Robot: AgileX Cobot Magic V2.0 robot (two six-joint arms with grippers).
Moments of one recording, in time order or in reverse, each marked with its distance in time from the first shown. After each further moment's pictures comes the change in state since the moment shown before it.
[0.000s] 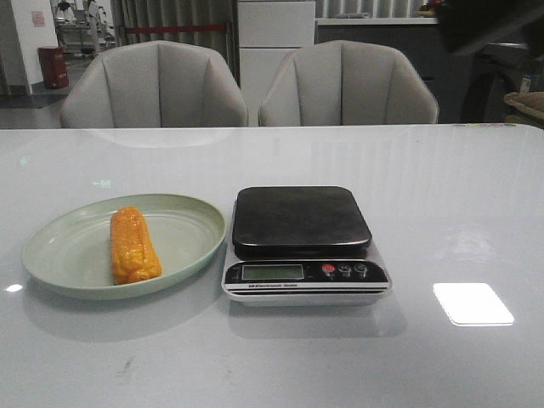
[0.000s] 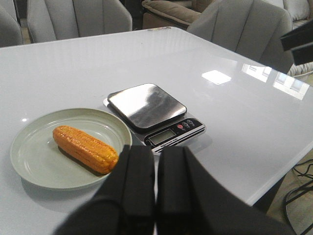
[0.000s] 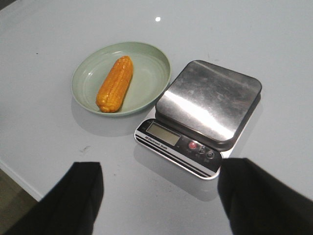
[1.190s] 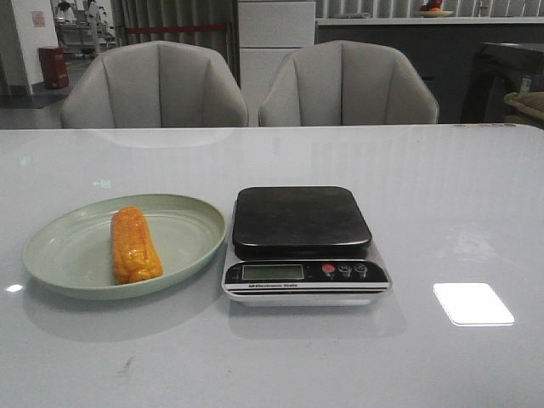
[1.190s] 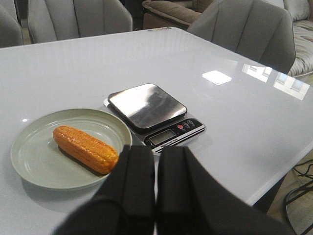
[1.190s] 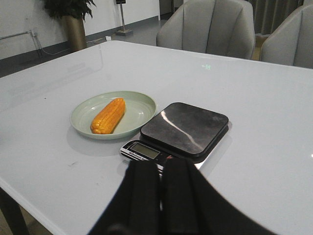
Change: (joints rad) left arm 0.000 0.000 0.000 0.000 -0.002 0.000; right arm 0.000 -0.705 0.377 -0.106 0.005 -0.001
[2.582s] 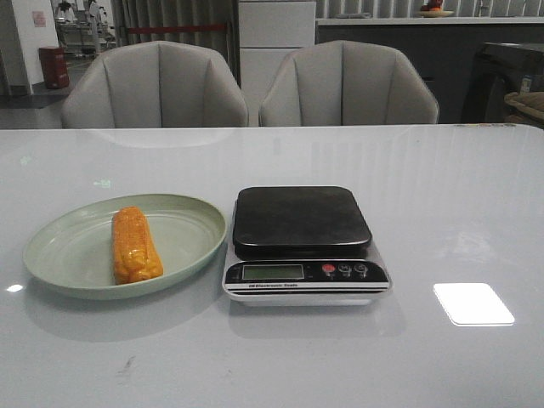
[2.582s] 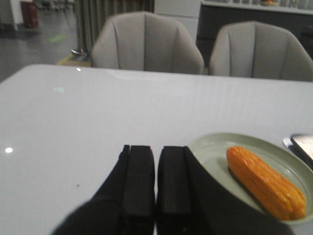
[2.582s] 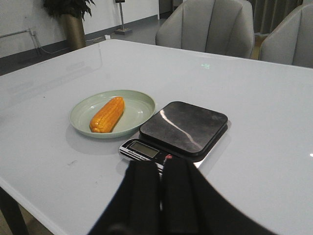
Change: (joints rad) left arm 0.667 -0.128 0.387 0.023 -0.446 0.000; right arm 0.000 0.000 0.000 -0.002 0.004 0.000
